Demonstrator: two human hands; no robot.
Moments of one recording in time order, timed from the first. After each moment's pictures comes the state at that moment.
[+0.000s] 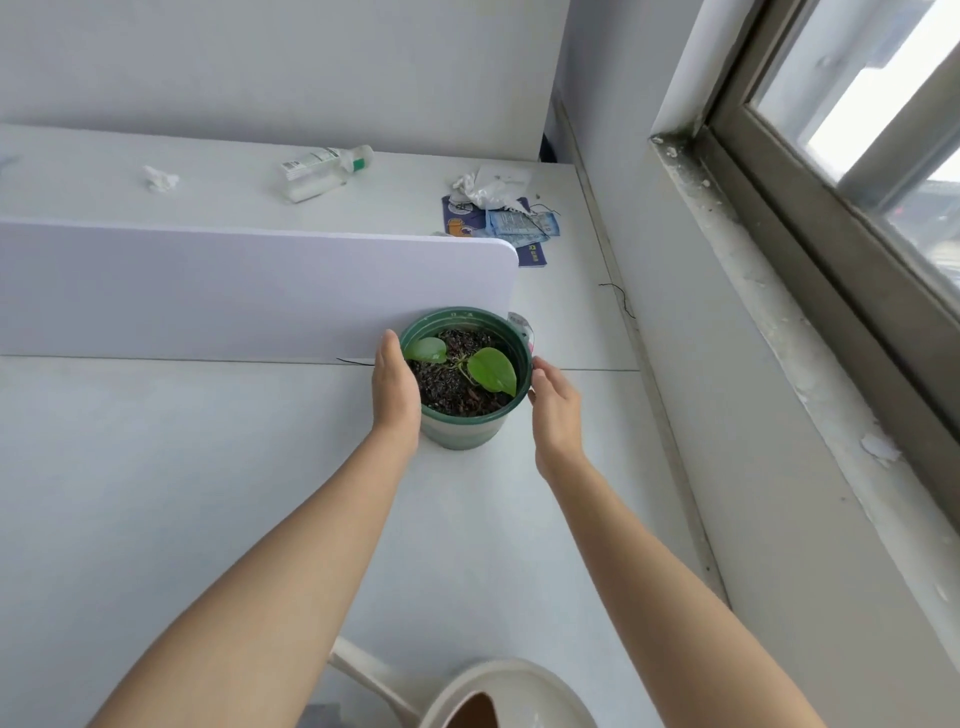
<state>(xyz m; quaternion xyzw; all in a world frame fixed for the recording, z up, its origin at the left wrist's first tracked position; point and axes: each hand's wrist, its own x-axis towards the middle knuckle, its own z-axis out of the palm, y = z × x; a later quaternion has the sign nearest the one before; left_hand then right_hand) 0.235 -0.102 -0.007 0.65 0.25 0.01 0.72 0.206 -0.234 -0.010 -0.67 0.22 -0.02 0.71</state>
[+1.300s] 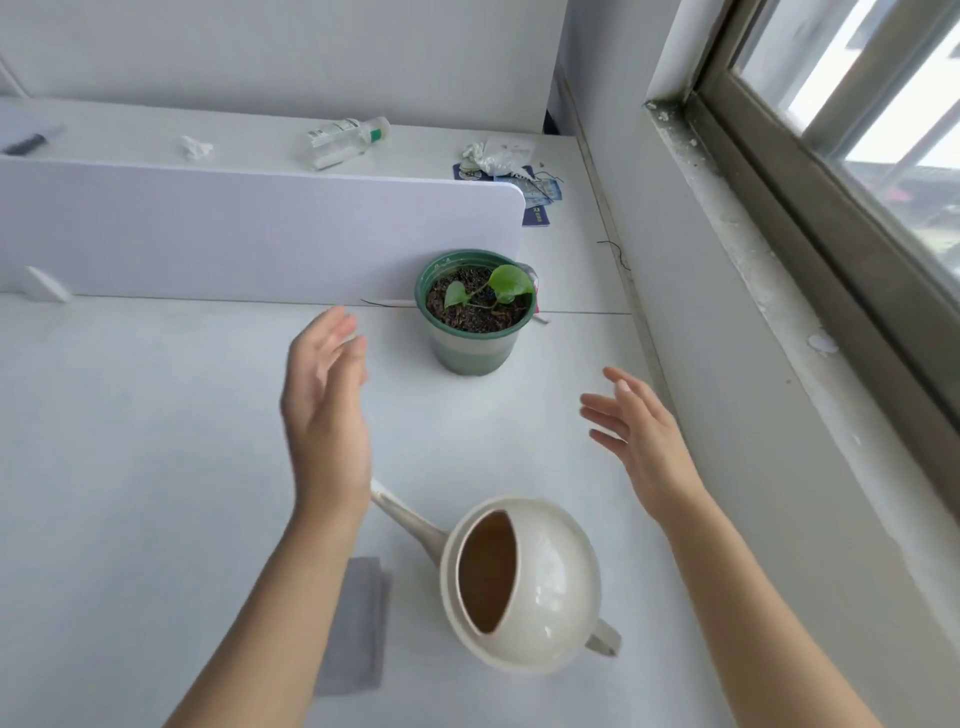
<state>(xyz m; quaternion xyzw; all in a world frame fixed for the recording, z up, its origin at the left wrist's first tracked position) 0.038 -0.056 0.088 0.62 0.14 0.19 0.75 0.046 -0.284 0.028 -0.69 0.17 0.02 0.70</state>
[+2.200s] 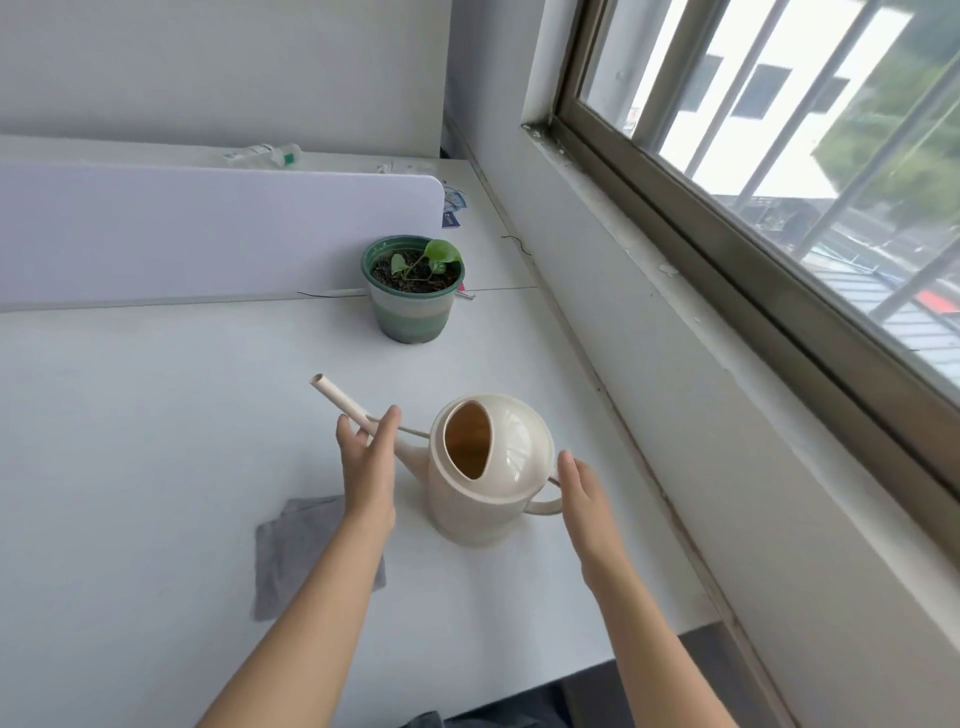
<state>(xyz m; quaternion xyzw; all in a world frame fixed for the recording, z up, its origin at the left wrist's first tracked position) -0.038 -0.051 -0.024 0.60 0.19 -0.06 0.77 -0.132 -0.212 0.003 -0.74 0.31 -0.03 0.59</state>
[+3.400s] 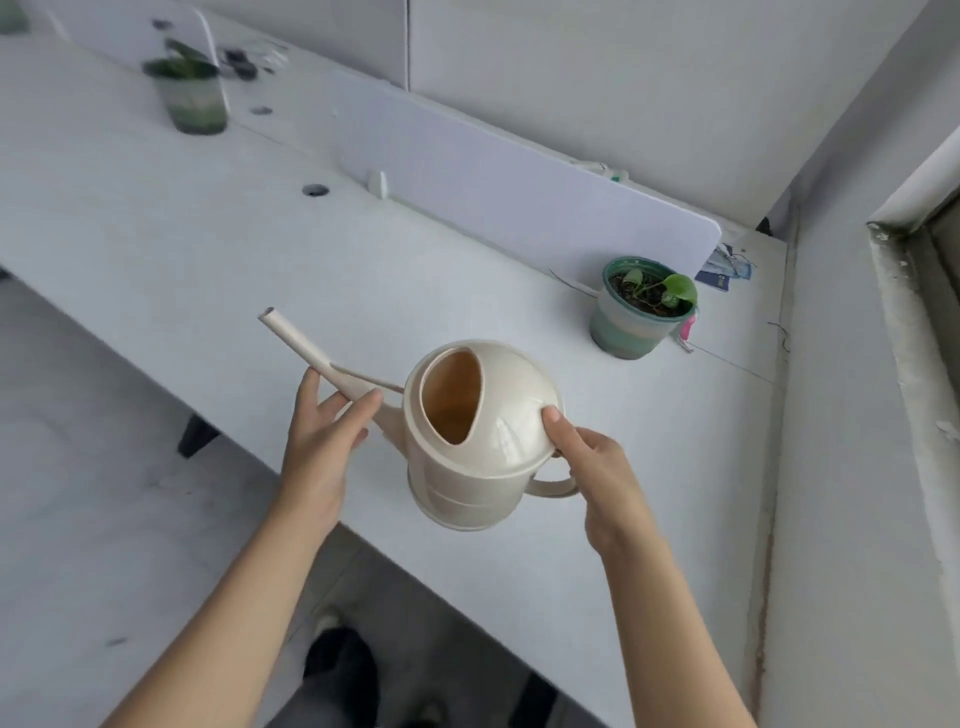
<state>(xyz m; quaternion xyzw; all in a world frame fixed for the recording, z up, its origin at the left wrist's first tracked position) -0.220 0.000 0.032 0.52 0.28 0.25 0.77 -0.136 -0.190 0.077 -0.73 0.01 0.27 0.63</state>
